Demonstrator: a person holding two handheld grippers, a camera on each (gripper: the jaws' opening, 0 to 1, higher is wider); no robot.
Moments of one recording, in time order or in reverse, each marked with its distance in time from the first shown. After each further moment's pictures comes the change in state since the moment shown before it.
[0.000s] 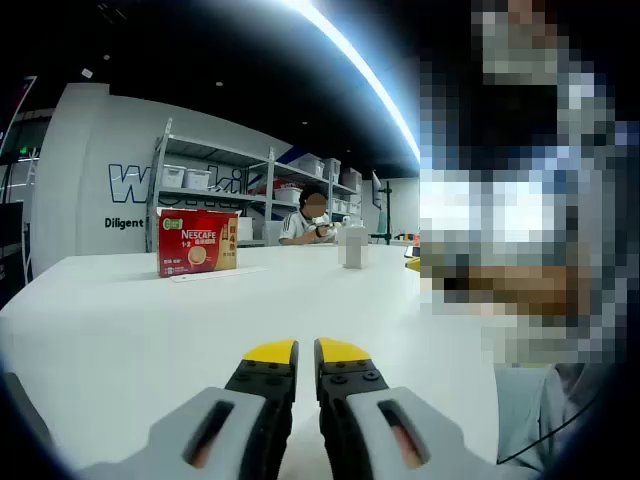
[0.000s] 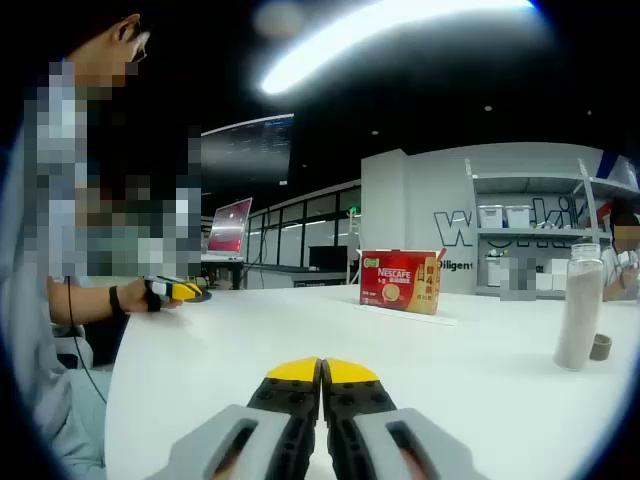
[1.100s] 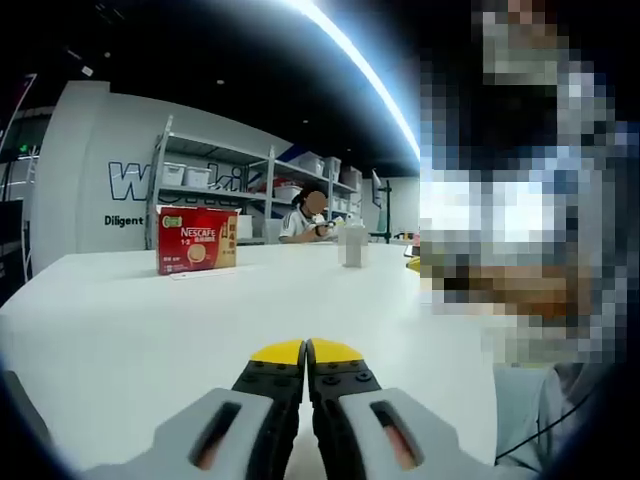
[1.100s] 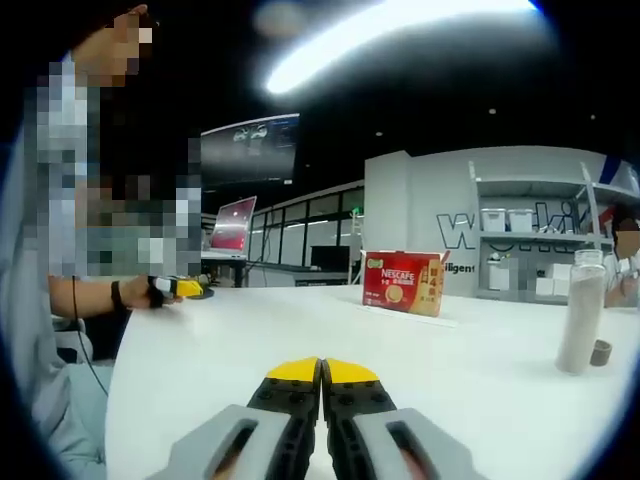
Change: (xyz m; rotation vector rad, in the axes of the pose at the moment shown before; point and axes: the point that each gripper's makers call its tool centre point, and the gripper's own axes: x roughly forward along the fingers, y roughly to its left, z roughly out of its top) left arm 0.002 0.000 -0.002 -0.002 0.011 -0.005; right arm 0.002 0.005 -0.001 -0.030 0.009 0.009
